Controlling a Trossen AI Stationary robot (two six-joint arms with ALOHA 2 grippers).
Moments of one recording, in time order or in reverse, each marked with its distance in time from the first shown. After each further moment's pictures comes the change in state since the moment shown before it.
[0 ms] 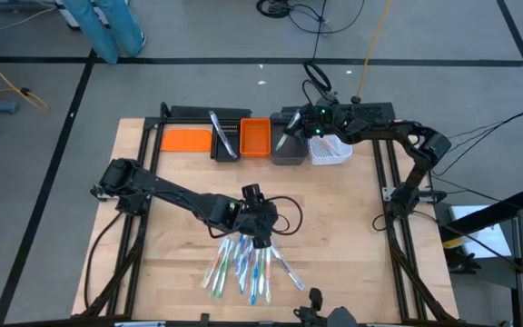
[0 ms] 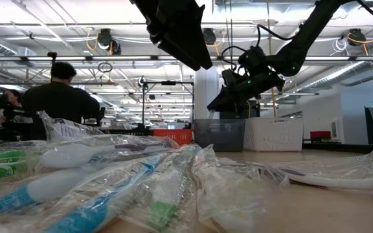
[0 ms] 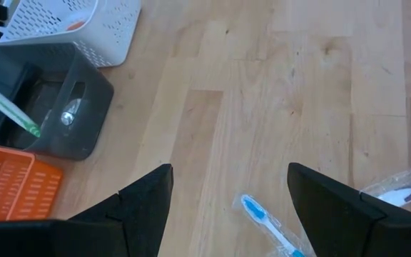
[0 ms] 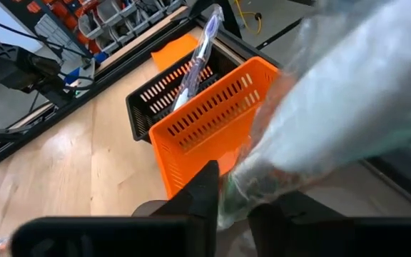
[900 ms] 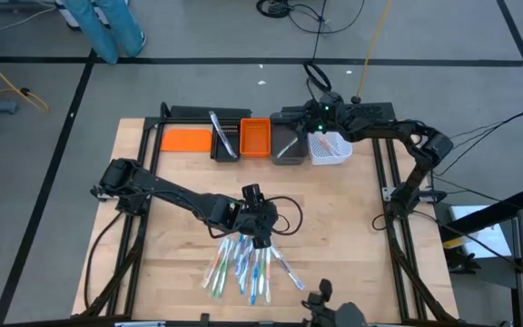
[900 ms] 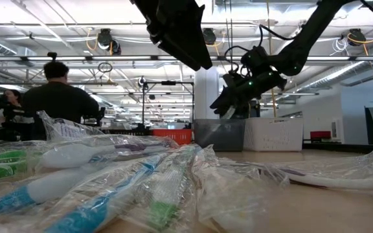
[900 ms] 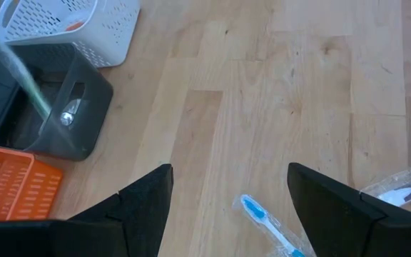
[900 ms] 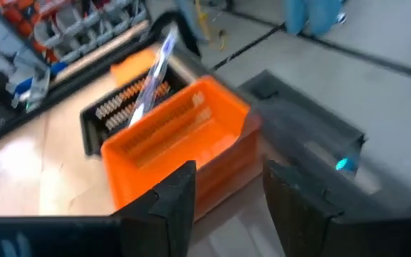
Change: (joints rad) left arm 0.000 0.000 0.000 0.000 0.001 0.001; right arm -0.039 -0.018 -0.002 0.002 0.109 -0.053
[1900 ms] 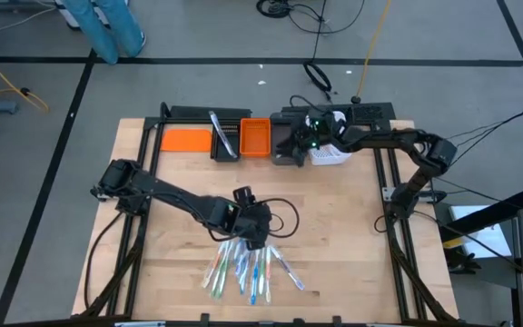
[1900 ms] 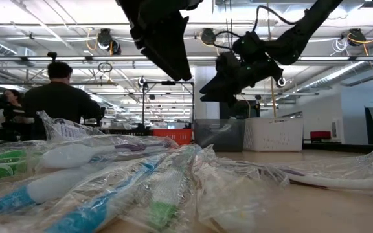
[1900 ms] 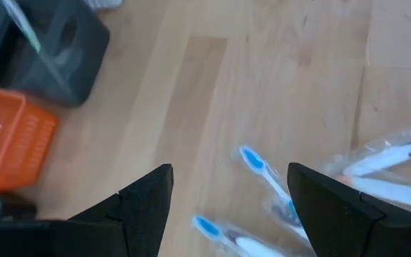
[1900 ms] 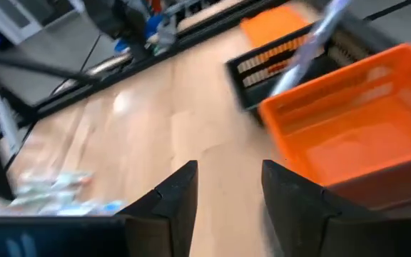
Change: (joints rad) left arm -0.025 0.000 0.000 -0.168 0.021 -0.160; right arm 0.210 -0.066 0.000 -0.107 -0.185 -0.039
